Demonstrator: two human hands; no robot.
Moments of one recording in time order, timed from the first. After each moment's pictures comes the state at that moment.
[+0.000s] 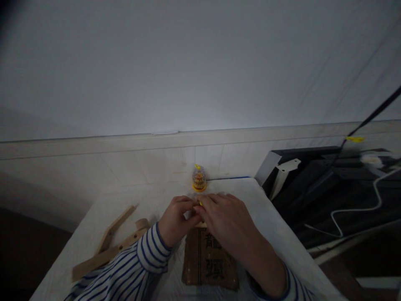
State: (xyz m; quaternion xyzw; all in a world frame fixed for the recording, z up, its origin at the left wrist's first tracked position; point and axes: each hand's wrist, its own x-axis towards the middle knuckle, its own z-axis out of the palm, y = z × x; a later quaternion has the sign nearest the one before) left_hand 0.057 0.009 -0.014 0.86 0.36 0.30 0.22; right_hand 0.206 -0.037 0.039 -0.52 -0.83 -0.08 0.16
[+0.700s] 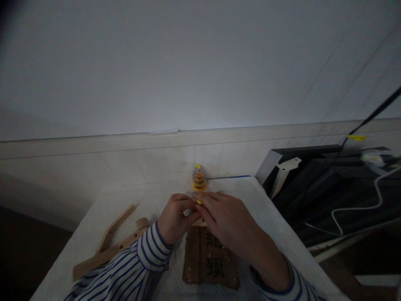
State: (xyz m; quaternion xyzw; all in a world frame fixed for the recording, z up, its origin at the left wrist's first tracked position) left_hand 0.055 0.010 -0.015 0.86 0.37 0.31 0.18; right_hand 0.213 -0.036 0.037 -0.49 -0.84 0.06 0.22
